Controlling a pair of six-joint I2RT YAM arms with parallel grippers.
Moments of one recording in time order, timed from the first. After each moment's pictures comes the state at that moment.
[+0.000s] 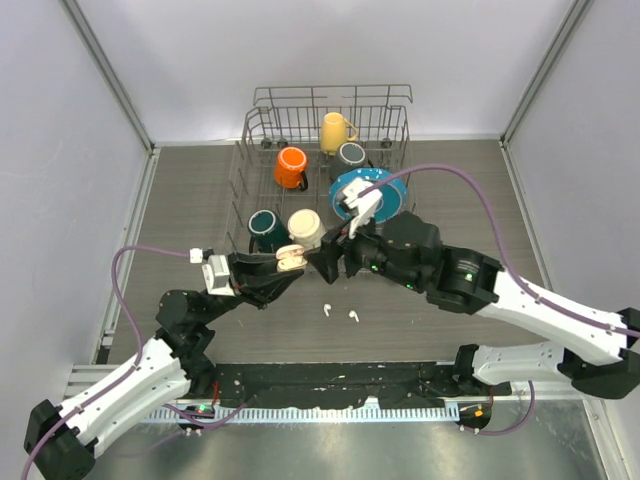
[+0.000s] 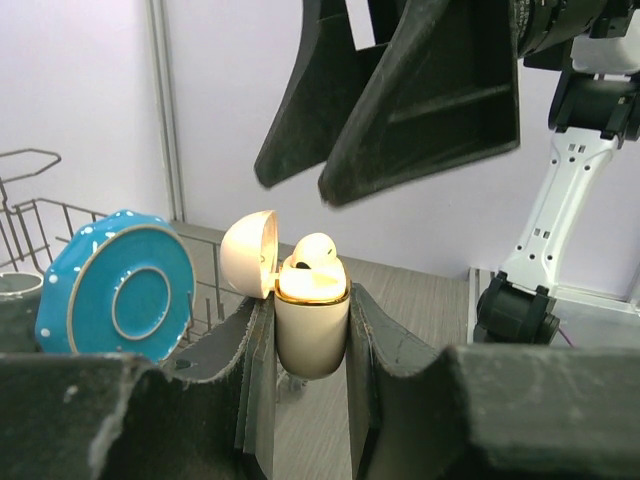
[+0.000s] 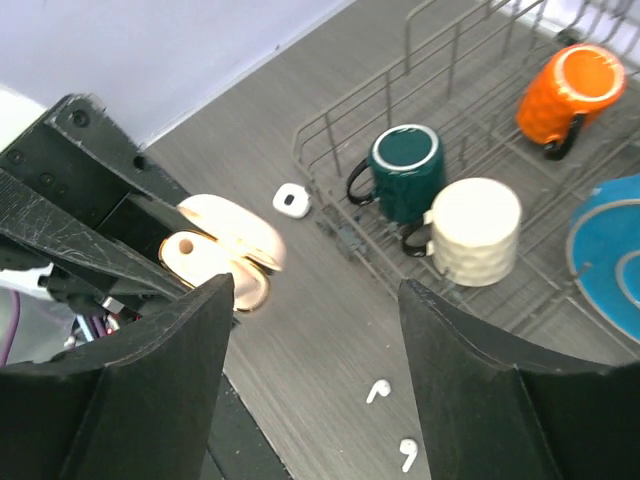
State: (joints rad) left arm -0.71 0.57 0.29 0.78 0.42 -0.26; right arm 1.16 1.14 1.29 -0.40 0.21 0.21
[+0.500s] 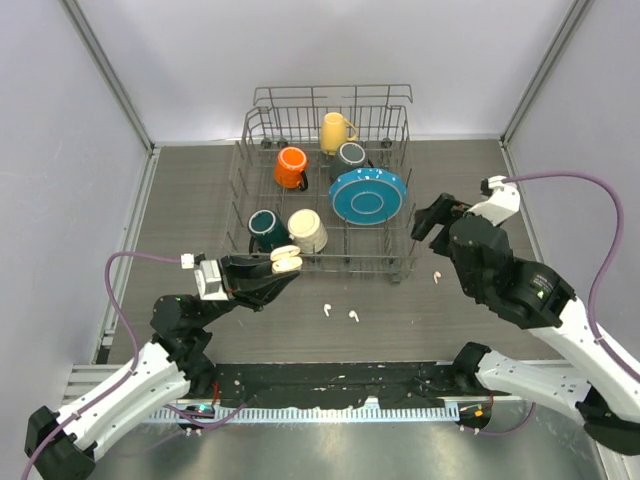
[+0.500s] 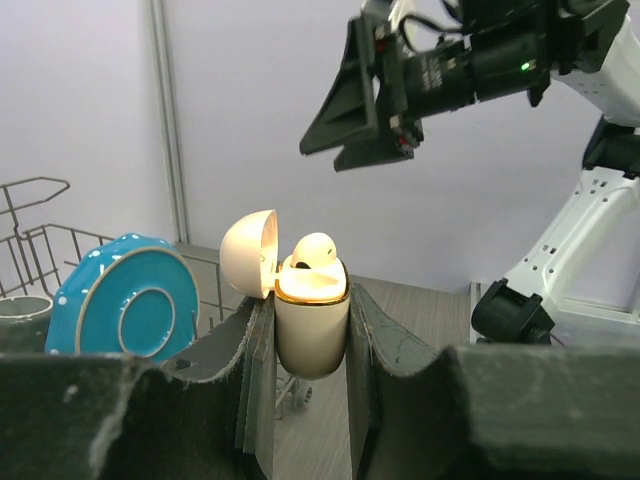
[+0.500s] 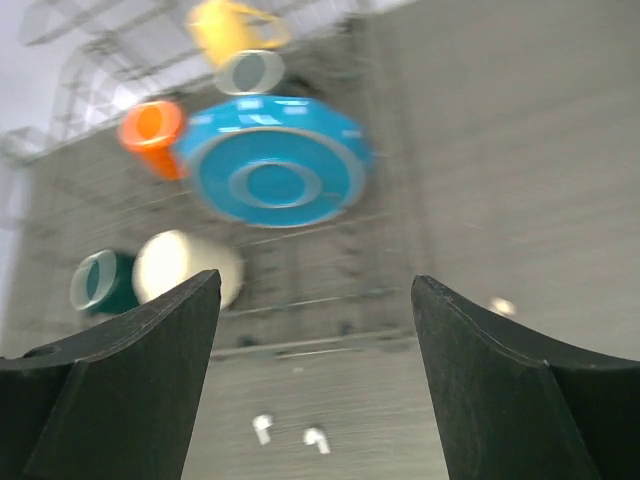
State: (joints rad) left arm -0.71 0.53 0.28 0.79 0.42 -0.26; right arm 0.93 0.83 1.19 -0.72 0.79 0.67
